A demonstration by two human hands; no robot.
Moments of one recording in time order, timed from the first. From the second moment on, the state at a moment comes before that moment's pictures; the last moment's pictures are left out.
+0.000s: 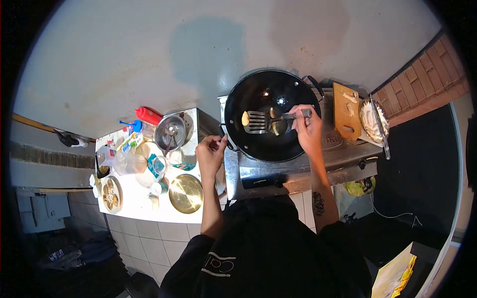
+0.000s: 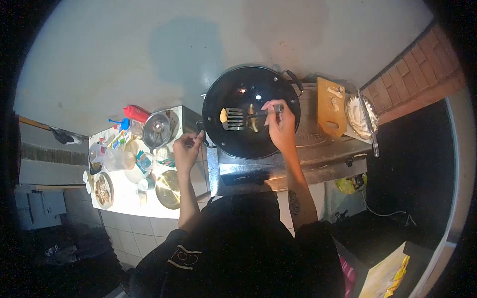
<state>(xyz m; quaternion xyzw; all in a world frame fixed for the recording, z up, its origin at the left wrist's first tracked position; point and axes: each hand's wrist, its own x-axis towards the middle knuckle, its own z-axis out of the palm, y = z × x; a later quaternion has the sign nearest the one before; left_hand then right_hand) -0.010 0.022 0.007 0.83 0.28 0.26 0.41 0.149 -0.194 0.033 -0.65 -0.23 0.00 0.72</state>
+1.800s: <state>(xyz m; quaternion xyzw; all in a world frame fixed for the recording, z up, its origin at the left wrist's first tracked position) -0.067 -0.039 -0.003 0.66 0.34 0.30 0.59 0.123 -0.290 0.010 -0.54 -0.11 0.04 0.83</state>
